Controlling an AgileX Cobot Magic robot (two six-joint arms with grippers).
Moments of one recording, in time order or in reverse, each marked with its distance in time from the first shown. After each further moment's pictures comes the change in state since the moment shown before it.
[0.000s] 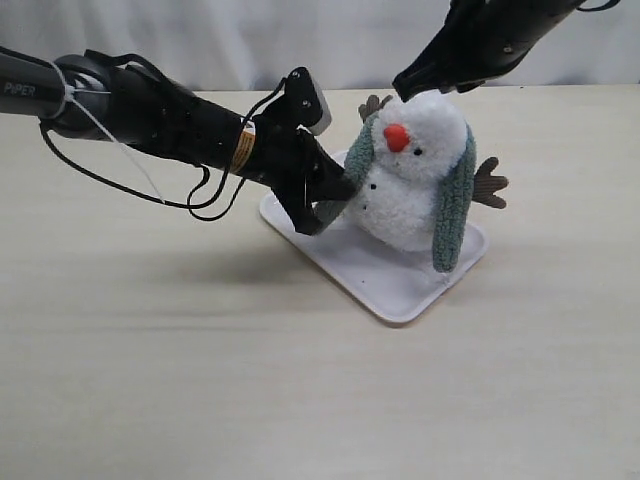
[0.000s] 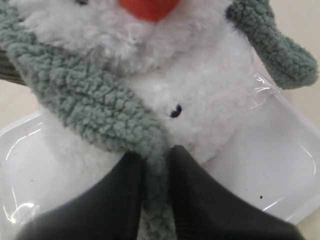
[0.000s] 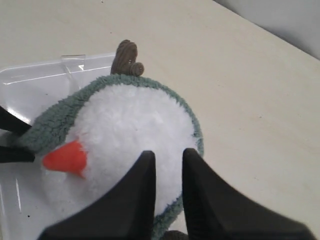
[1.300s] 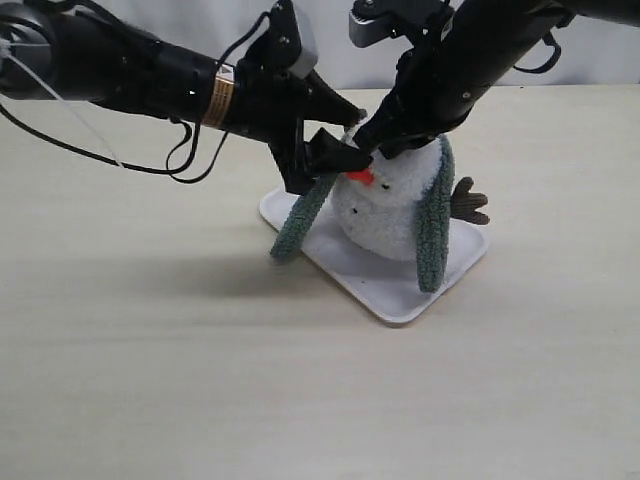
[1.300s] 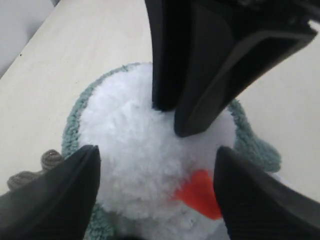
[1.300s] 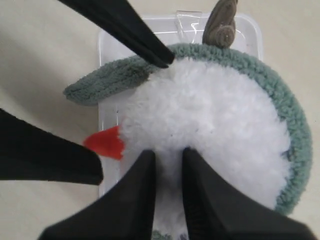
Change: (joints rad) left arm 0.027 -0.128 0.000 -0.042 -0.142 0.062; right arm 0.000 0.084 -0.004 0.412 0.087 -0.358
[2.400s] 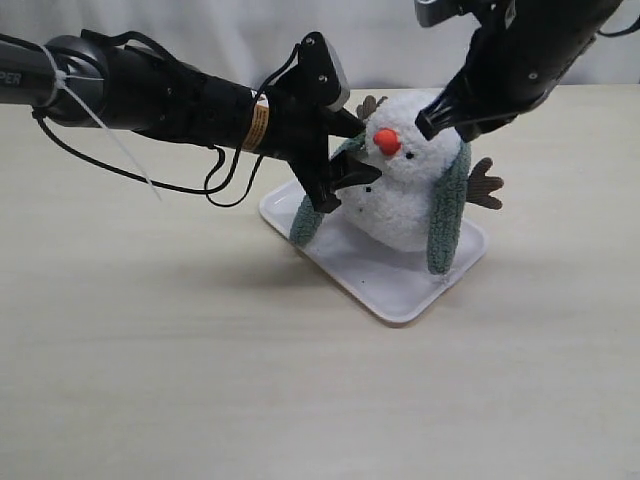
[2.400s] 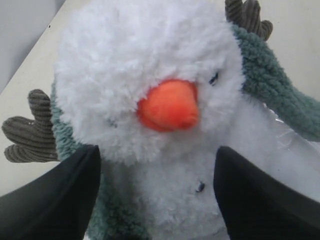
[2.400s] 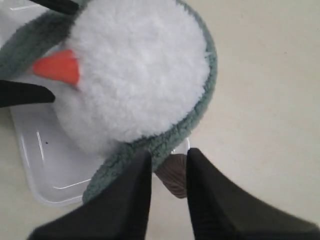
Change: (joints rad) left arm -0.074 0.057 0.000 -0.089 0.230 0.109; right arm -0.022 -0.113 0.044 -0.328 0.092 0.306
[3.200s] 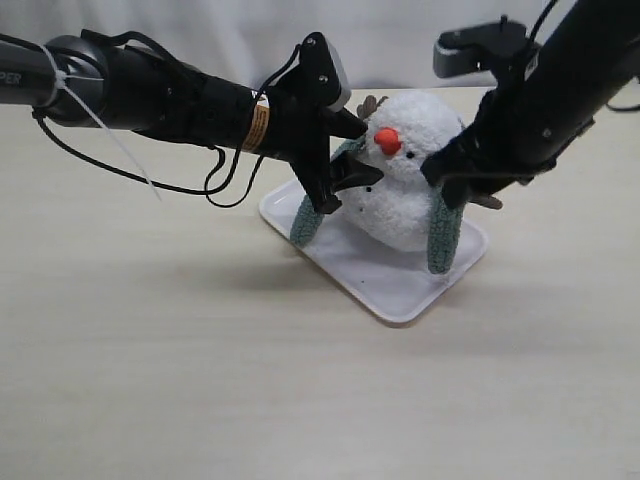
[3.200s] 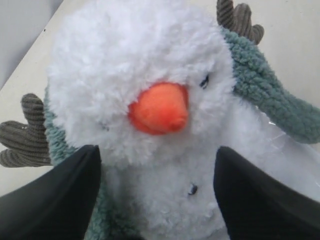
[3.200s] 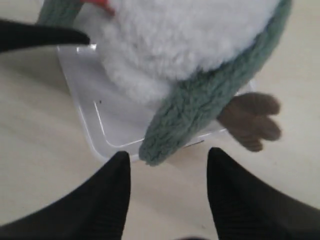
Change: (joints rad) left arm 0.000 0.000 0.000 0.002 -0.021 0.000; right arm -0.075 -0.045 0.189 0.281 -0.031 -0.109
